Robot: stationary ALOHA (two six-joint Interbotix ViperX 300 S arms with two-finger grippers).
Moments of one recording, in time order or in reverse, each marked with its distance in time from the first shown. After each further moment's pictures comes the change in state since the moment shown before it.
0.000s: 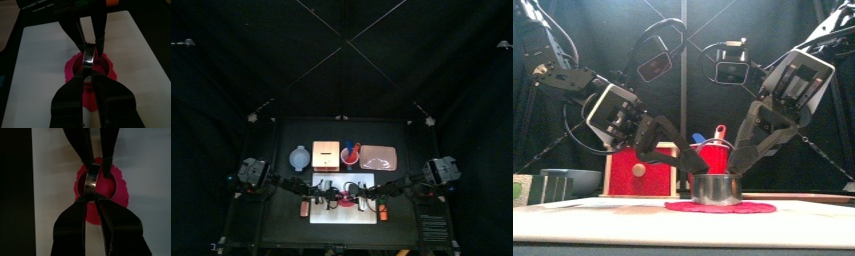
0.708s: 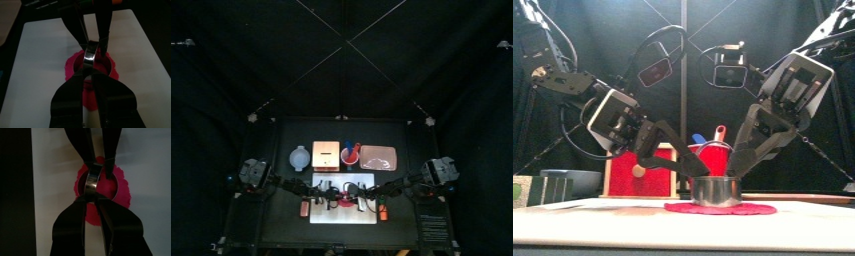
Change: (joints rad) left arm -0.006 0.026 -0.003 -0.046 -0.002 -0.002; right arm -0.017 0.034 0.003 0.000 0.000 -0.002
